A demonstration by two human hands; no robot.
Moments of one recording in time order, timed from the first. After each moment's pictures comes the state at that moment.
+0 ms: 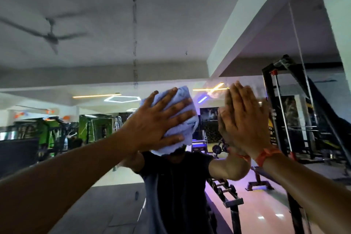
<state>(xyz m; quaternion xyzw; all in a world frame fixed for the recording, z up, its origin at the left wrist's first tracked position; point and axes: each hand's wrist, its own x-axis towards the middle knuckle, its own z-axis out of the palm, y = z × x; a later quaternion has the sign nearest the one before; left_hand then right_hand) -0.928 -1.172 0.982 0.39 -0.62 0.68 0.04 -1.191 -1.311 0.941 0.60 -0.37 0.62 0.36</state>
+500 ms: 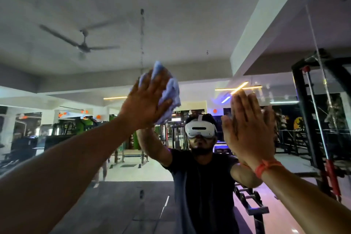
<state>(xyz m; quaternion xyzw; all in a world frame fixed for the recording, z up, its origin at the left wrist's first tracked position) -0.930 -1.161 1.034 0.52 -0.51 0.67 0.15 -1.192 -1.321 0.936 0.63 -0.33 0.63 0.31</state>
